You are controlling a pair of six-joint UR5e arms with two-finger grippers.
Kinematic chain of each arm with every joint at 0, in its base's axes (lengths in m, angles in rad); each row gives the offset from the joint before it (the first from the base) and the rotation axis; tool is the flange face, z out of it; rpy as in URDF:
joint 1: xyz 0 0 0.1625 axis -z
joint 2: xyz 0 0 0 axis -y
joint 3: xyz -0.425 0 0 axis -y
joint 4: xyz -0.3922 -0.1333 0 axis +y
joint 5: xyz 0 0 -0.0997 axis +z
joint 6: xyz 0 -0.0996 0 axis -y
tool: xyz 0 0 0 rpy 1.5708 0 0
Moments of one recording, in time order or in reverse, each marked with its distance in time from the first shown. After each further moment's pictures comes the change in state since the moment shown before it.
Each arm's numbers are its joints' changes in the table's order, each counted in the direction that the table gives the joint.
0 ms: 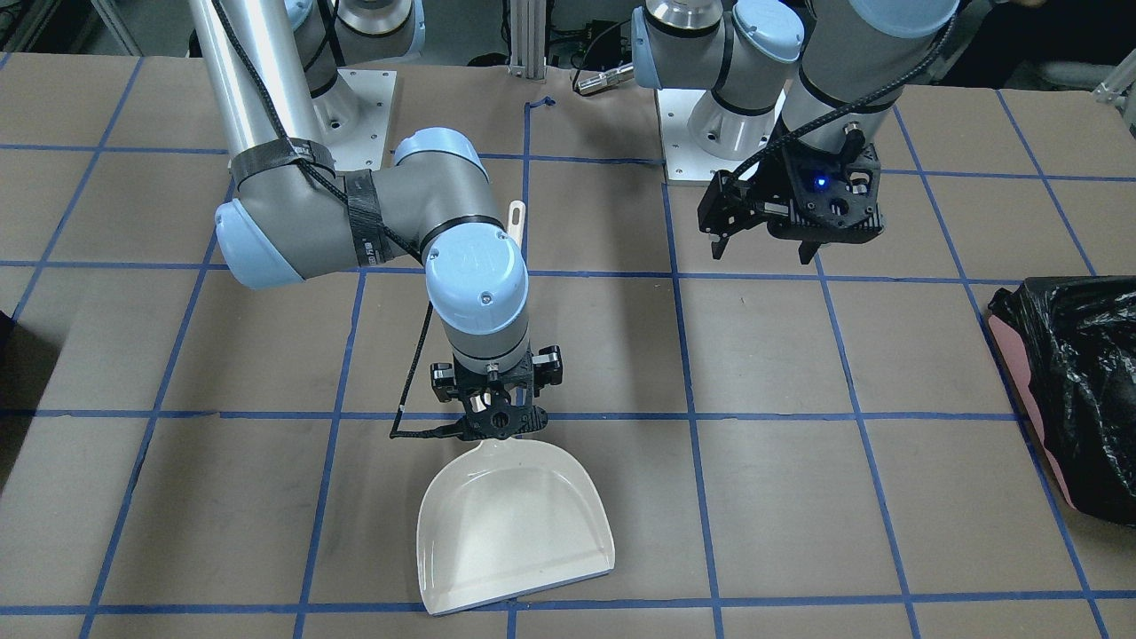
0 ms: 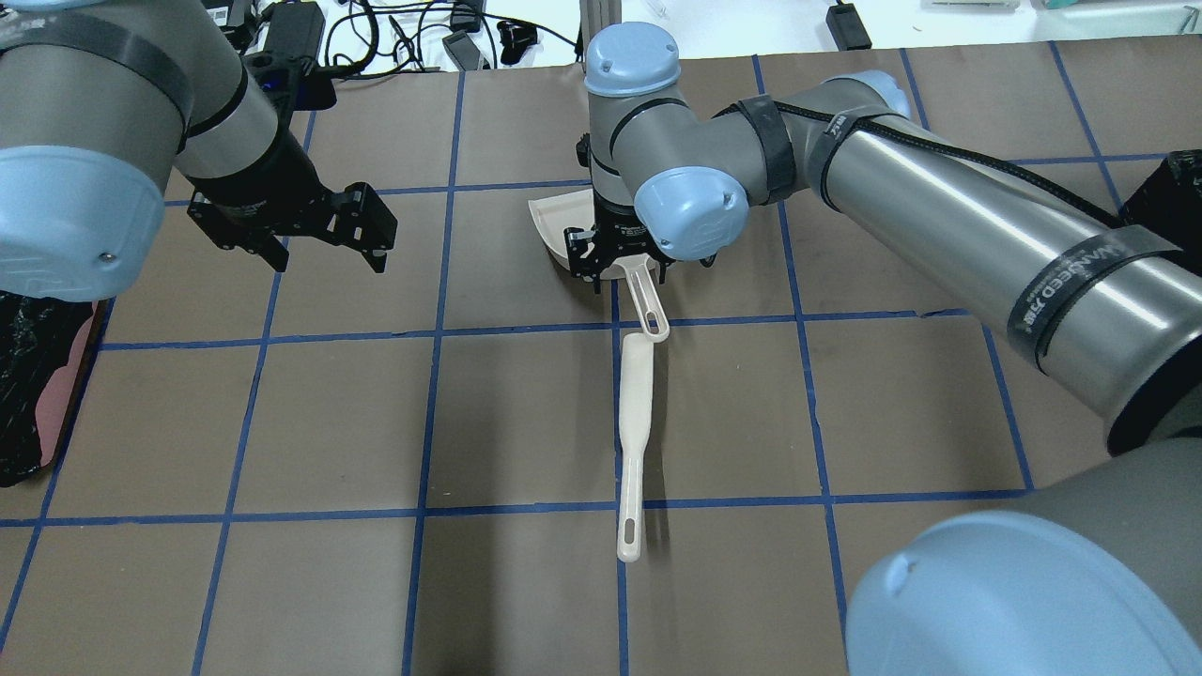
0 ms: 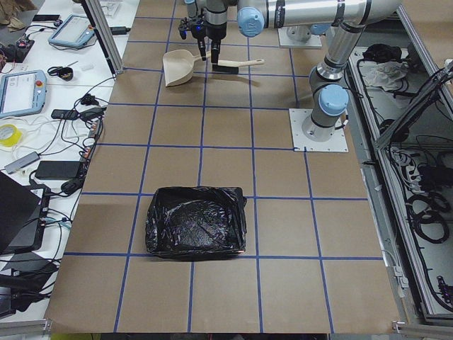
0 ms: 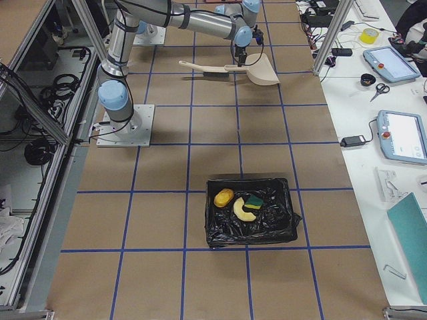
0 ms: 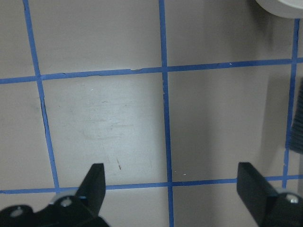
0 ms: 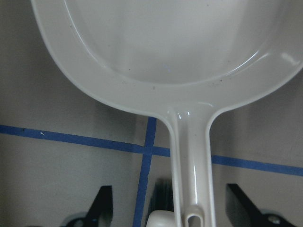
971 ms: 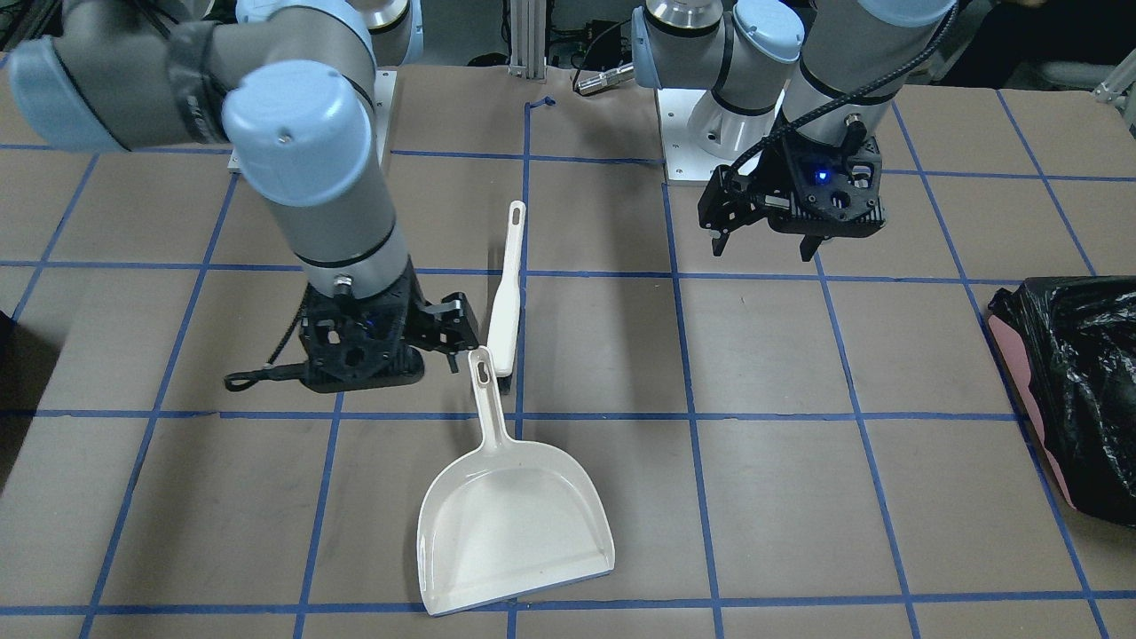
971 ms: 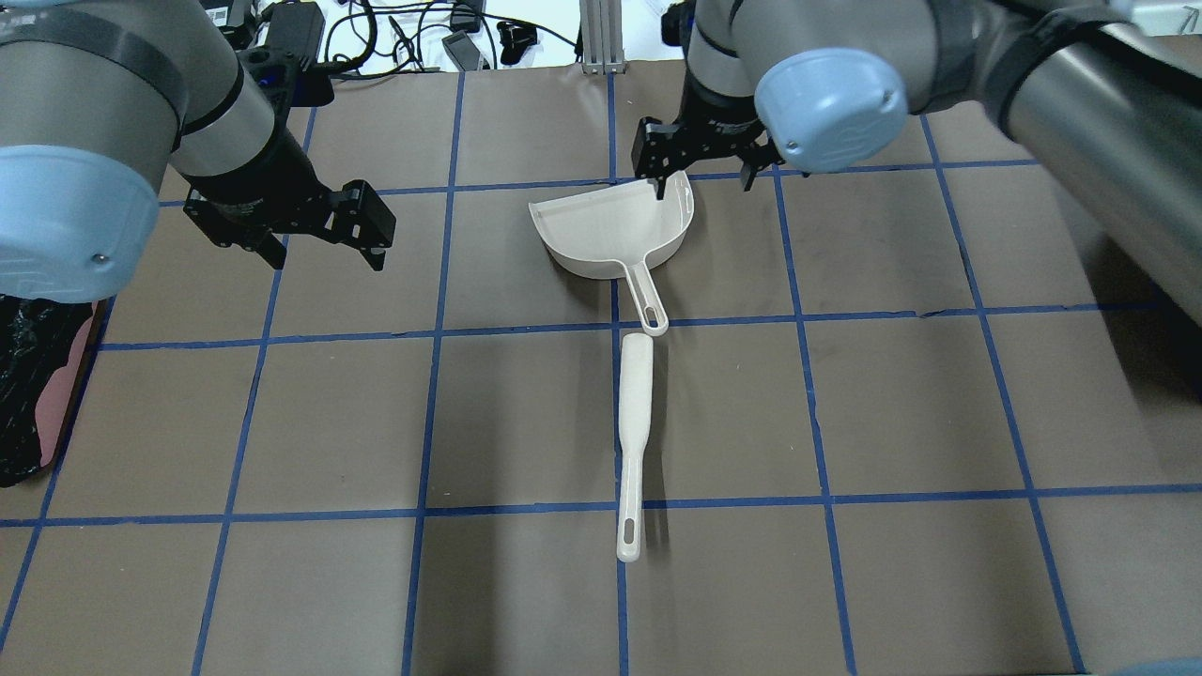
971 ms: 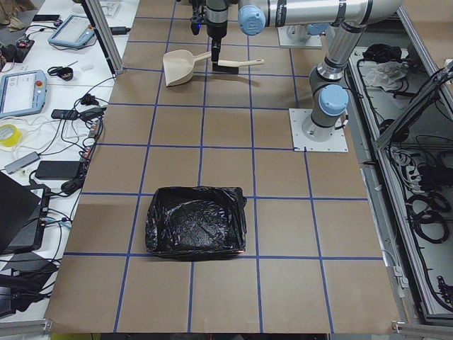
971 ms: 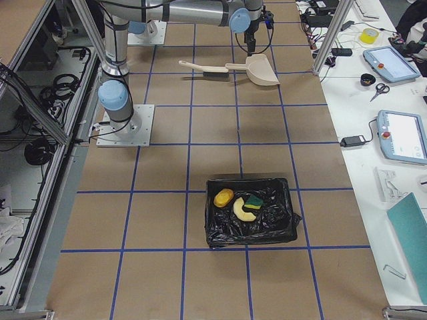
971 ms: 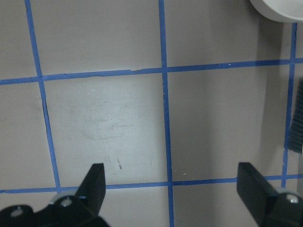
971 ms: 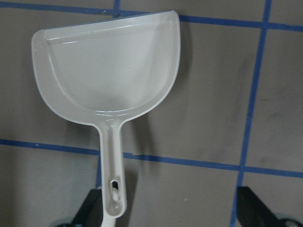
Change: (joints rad) left arm 0.004 0.007 0.006 0.002 0.001 0.000; right arm 0.168 -0.226 -0.036 -0.114 0.035 -0.123
